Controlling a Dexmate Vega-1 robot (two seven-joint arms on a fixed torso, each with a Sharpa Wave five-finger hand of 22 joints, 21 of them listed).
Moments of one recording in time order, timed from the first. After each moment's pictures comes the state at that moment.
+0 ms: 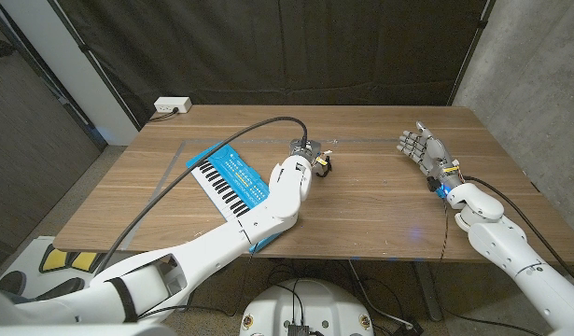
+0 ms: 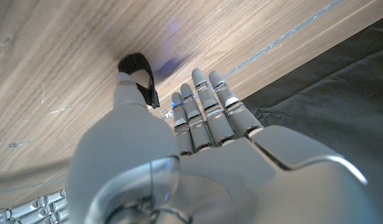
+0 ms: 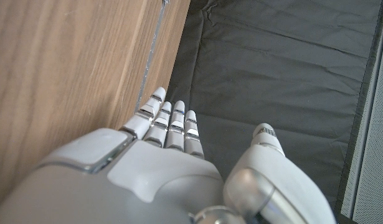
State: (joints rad) left arm 0.63 0.32 0.98 -1.72 1.31 0.73 -0.47; left_hand 1.00 0.15 -0.13 -0.11 0.21 0.54 0.04 0.24 0.19 0.66 -0.07 0.22 0.20 0.73 -0.07 0.25 0.19 0.51 0.01 0.35 0.21; right arm -1.11 -0.61 -0.10 -1.49 0.70 0.20 0.12; right_hand 0.32 0.02 0.23 -0.11 0.19 0.24 0.07 0.20 0.19 0.29 0.07 0.23 0.18 0.21 0.02 0.20 0.18 0.30 -0.04 0.22 0.18
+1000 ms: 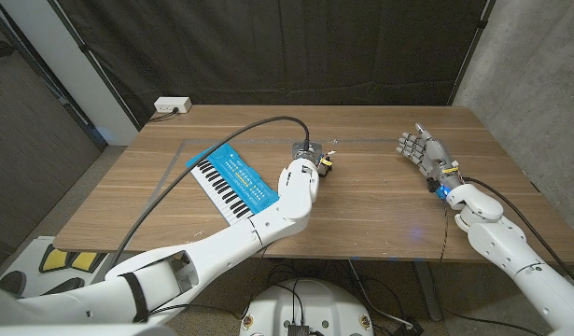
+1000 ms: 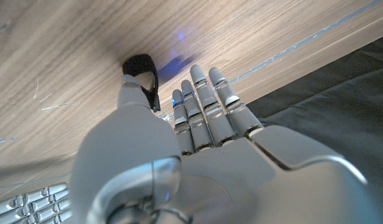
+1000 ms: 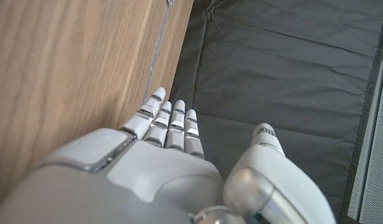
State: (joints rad) left arm 0.59 0.26 1.04 -1.65 1.24 0.86 -0.43; left_hand 1.01 0.17 -0.10 -0.10 0.20 0.59 0.06 0.24 0.19 0.71 -0.05 0.22 0.20 0.78 -0.06 0.24 0.19 0.54 0.02 0.37 0.21; right arm -1.10 -0.61 -0.10 -1.48 0.70 0.19 0.13; right_hand 0.32 0.02 0.23 -0.11 0.19 0.25 0.06 0.20 0.19 0.29 0.06 0.23 0.18 0.22 0.02 0.20 0.18 0.31 -0.04 0.22 0.18
